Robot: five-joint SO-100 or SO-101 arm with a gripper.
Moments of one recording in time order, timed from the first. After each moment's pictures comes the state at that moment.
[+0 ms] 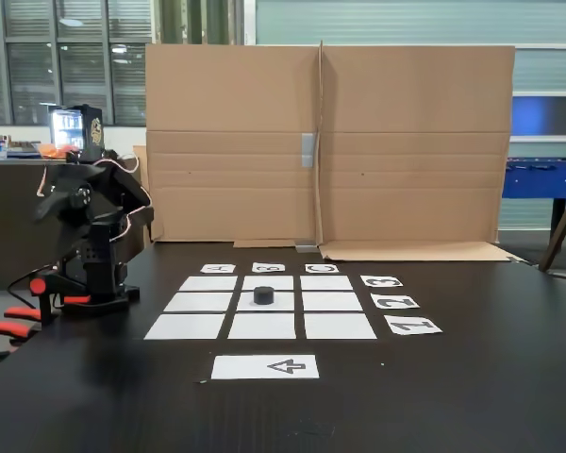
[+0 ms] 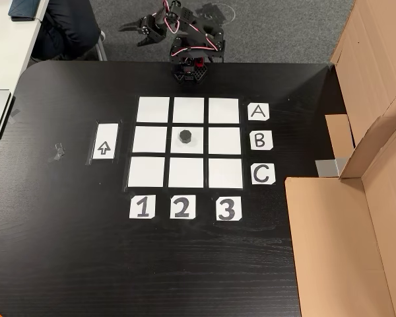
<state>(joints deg) 92.8 177.6 150.5 74.0 -10.1</state>
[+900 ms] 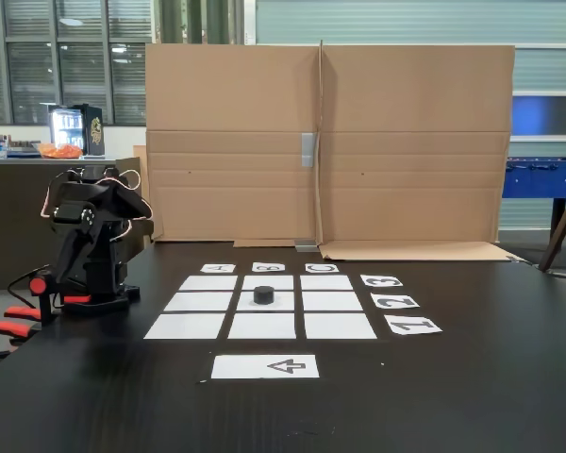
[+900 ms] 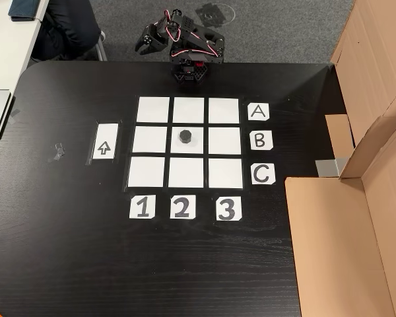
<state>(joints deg) 92.0 188.6 162.1 73.6 -9.6</state>
